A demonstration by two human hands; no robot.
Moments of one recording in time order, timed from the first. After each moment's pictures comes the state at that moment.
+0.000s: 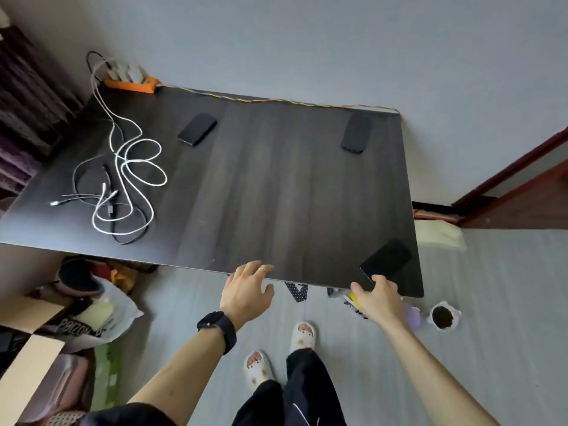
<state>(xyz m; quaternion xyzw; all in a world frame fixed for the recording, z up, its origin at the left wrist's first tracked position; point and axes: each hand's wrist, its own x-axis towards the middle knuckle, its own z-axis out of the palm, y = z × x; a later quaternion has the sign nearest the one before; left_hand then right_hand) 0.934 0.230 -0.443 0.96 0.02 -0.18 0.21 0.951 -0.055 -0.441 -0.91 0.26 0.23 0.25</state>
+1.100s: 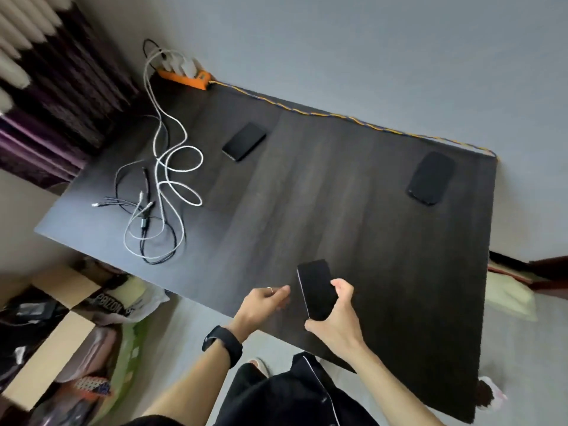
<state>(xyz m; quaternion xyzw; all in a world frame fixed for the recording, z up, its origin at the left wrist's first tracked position) 1.070 0.260 -0.457 0.72 0.32 -0.30 0.54 1.091 0.065 -0.444 -0.84 0.07 0.33 0.42</state>
